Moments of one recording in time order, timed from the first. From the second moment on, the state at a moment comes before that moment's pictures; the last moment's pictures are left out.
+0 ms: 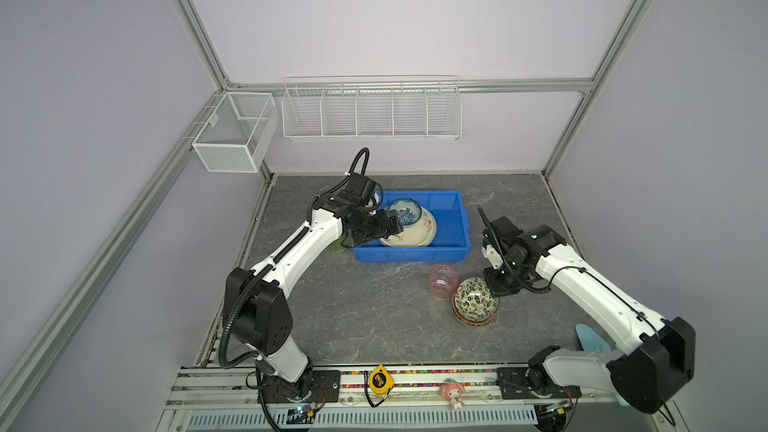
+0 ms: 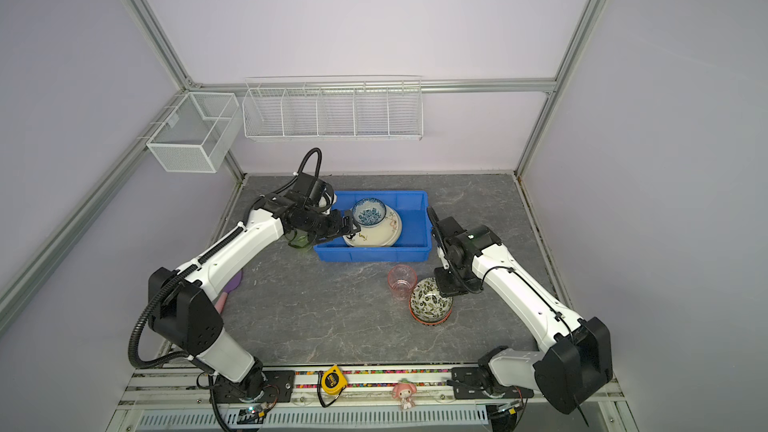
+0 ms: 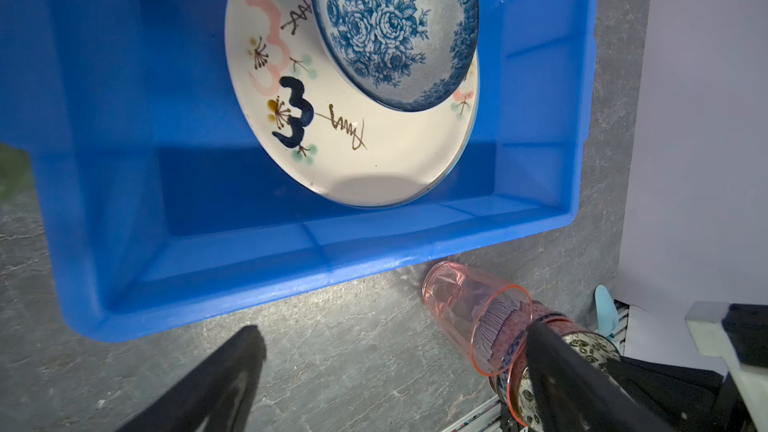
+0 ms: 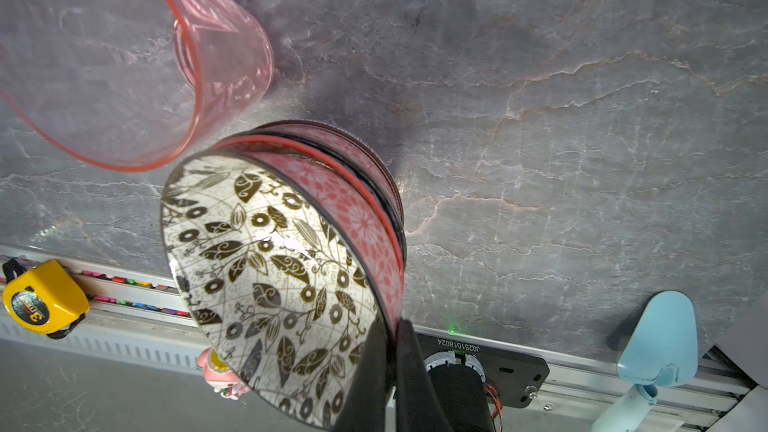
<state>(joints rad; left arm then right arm) -0.52 1.64 1.47 -0.86 0.31 -0.57 0.50 1.30 1.14 -1.35 -0.01 0.28</state>
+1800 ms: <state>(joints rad) -1.04 1.79 1.63 -0.89 0.27 -0.65 0.37 1.25 1.28 -1.42 -0.25 0.25</state>
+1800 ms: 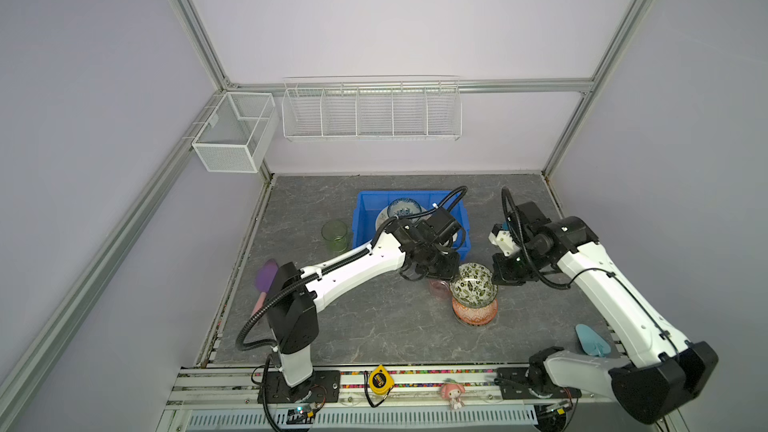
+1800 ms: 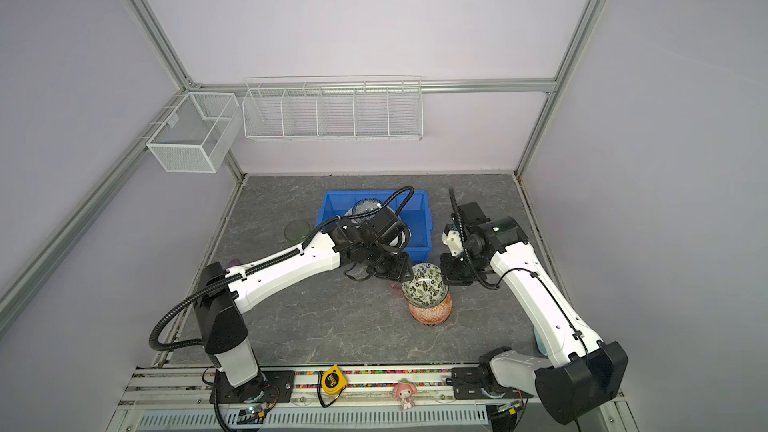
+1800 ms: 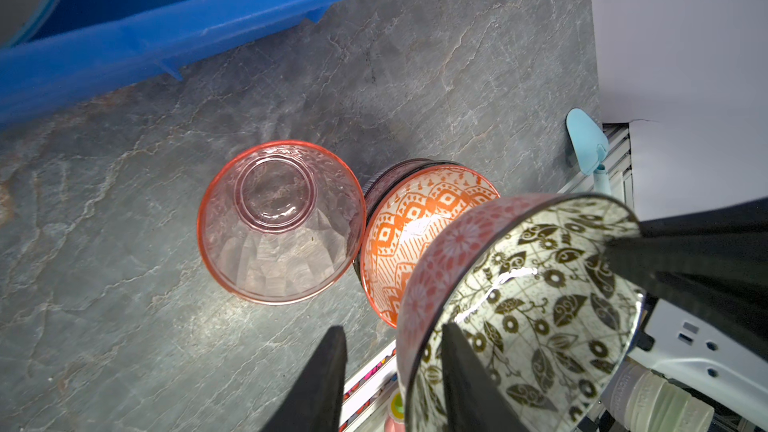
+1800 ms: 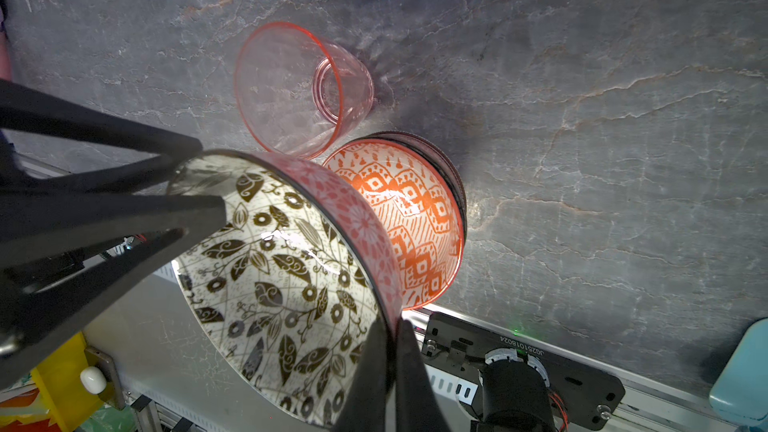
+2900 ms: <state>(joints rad) -1.04 1.82 1.65 -0.91 0.29 -0.63 0.37 1.27 1.31 -1.41 -0.25 0.24</state>
